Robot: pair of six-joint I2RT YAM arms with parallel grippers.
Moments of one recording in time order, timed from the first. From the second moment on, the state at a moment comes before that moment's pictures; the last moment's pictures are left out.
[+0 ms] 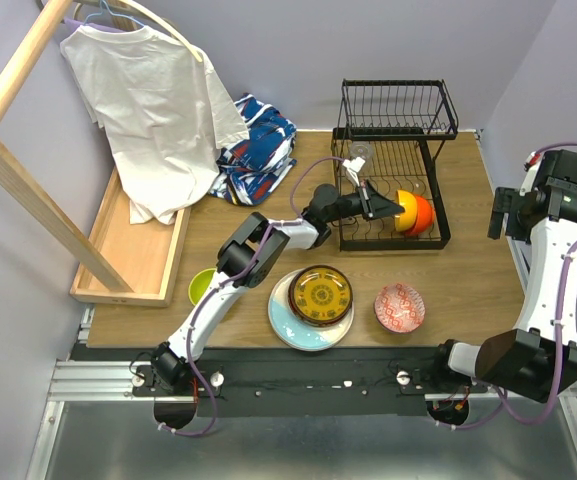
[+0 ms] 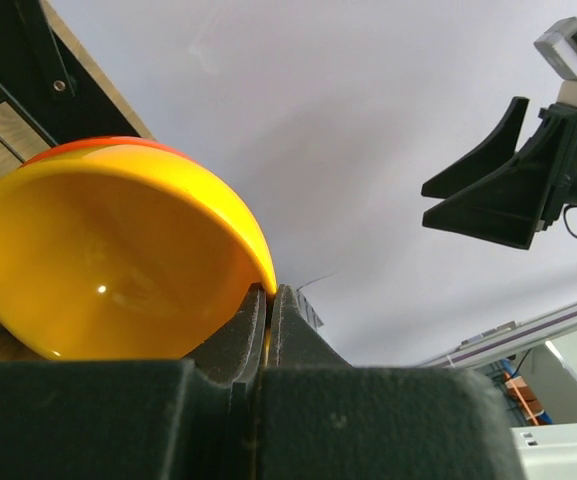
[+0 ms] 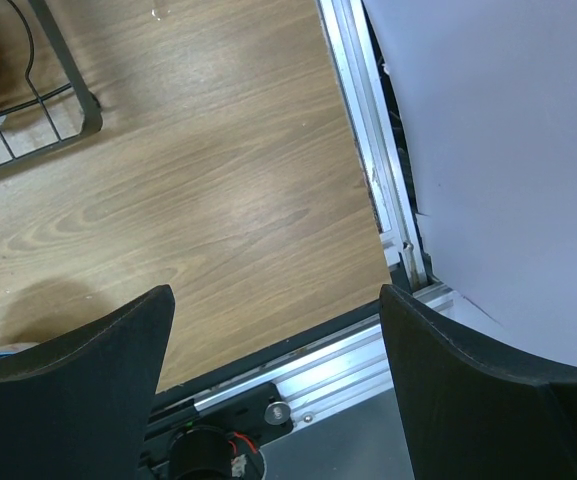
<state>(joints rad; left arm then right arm) -0.74 2.59 1.78 1.08 0.62 -1.26 -0.39 1.26 1.41 -1.13 0.17 -0.18</state>
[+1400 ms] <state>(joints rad) -0.74 2.64 1.79 1.15 0.61 -1.26 -0.39 1.27 1.35 -1.12 0.16 -0.18</state>
